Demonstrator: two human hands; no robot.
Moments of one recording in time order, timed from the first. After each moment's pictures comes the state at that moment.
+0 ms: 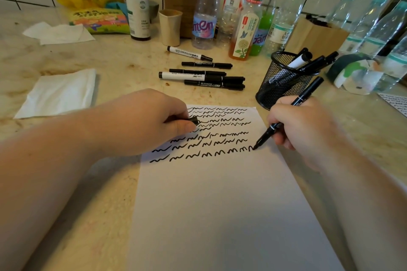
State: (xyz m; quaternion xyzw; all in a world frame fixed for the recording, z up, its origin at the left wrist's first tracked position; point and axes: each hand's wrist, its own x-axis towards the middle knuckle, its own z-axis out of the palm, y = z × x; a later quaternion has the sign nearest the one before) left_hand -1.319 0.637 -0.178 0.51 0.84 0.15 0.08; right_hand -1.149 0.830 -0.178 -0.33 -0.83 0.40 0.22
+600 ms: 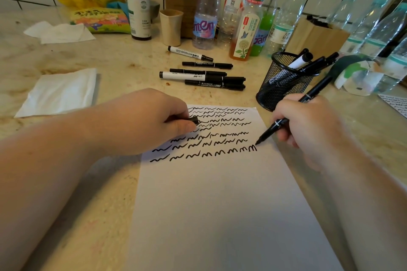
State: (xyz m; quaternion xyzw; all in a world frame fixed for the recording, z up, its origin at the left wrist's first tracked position) left_hand -1.316 0.636 -0.175 0.51 0.84 0.16 0.09; right_hand -1.148 0.834 -0.178 -0.36 -0.79 0.42 0.26
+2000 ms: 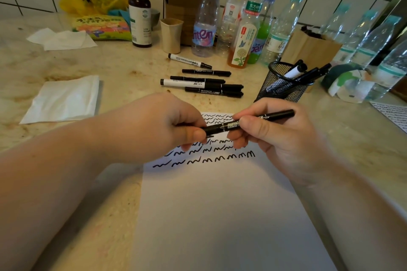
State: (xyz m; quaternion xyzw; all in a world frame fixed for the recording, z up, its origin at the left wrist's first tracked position) left_hand -1.305 0.636 -0.160 0.54 0.79 0.24 0.16; right_hand -1.154 0.808 -0.182 -0.05 -0.73 0.64 0.23
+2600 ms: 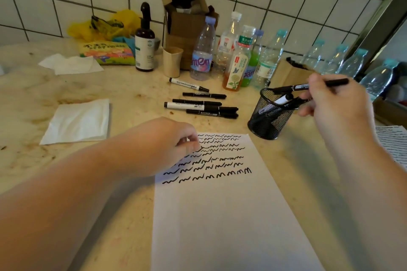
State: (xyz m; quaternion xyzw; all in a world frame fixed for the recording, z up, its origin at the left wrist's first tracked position) left_hand -1.319 0.631 -0.175 0.53 0.82 0.21 0.09; right_hand -1.143 0.857 -0.113 -0.33 -0.75 0.30 0.48
